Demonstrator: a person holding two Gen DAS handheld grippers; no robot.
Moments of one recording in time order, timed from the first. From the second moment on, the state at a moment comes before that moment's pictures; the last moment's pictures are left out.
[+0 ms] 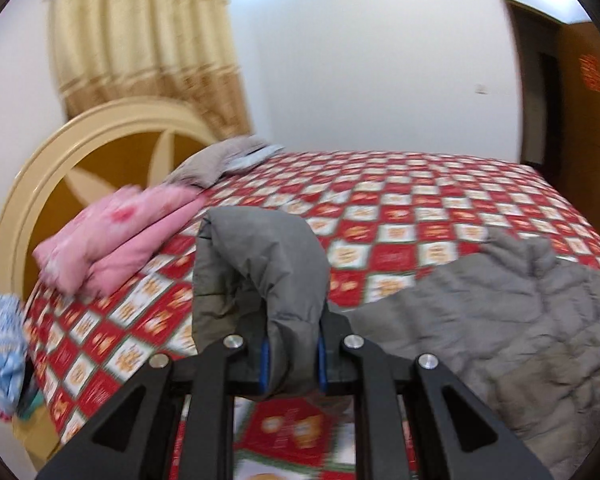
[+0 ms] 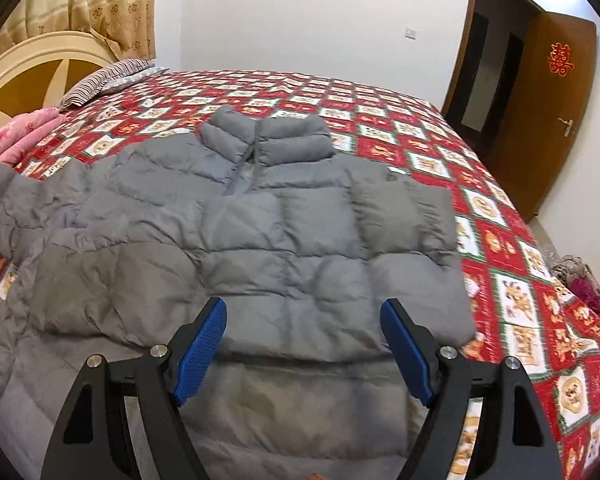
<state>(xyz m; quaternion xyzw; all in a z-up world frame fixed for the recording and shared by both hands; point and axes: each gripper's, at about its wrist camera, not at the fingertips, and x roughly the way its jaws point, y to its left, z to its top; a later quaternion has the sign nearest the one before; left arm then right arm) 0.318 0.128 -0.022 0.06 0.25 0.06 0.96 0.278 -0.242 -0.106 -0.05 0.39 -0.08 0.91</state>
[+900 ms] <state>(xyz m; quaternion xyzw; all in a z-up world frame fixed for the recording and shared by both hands) 0.311 -0.141 -0.095 0.18 0.29 -0.16 0.93 0.249 -0.294 -0.152 0.04 0.42 -0.11 0.90</state>
